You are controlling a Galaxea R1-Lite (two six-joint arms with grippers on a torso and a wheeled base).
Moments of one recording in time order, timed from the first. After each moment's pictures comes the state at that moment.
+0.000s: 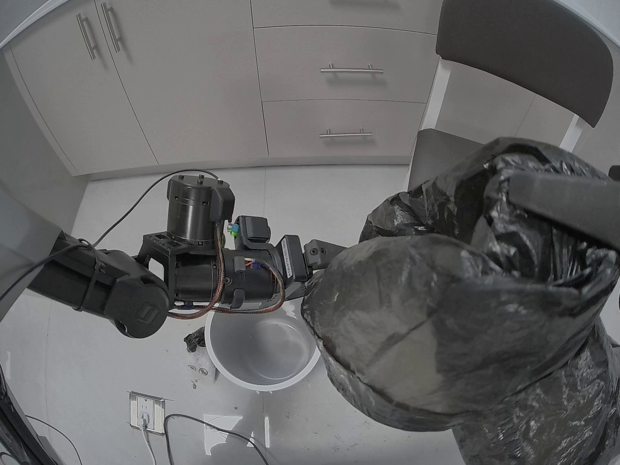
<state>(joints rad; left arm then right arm) -0.57 1.92 -0.99 -0.56 -0.61 -0.82 1.16 1.20 -1.10 -0.08 -0.02 0.35</state>
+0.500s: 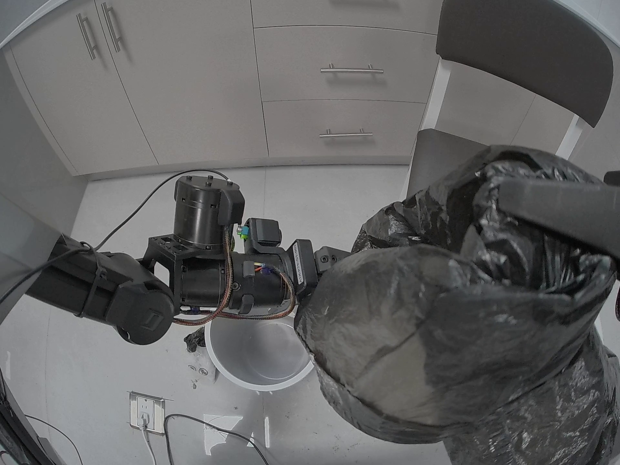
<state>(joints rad) -0.61 1.91 -0.99 -0.56 -0.60 -0.82 1.17 1.21 -1.10 -0.08 -0.02 0.39</state>
